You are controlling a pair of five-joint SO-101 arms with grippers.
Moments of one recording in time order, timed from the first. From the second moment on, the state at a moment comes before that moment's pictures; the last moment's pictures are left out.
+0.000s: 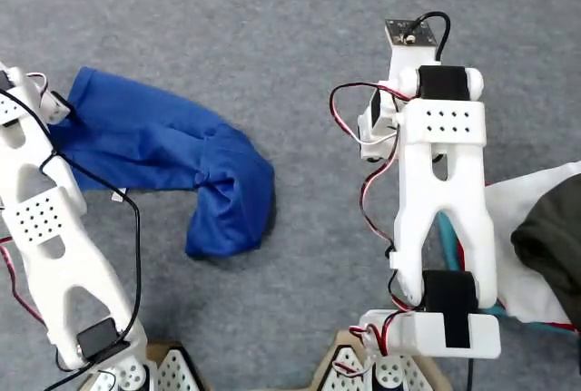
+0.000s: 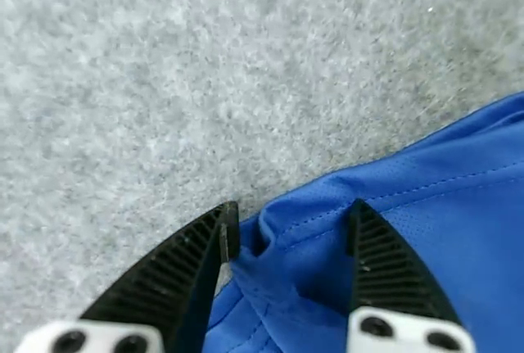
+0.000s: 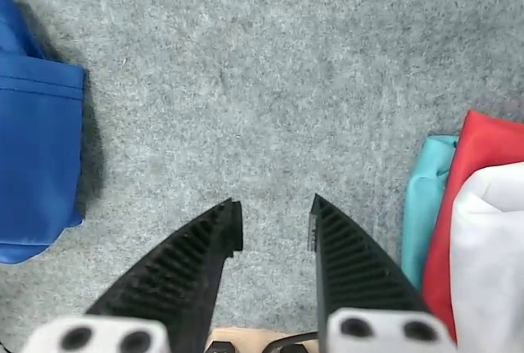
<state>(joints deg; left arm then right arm) -32.9 65.3 -69.6 83.8 9.7 -2.1 -4.2 -0.6 96.3 -8.1</state>
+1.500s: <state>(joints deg) -30.2 65.5 -89.3 100.2 9.6 -34.6 37.4 -39.2 93.8 -17.9</state>
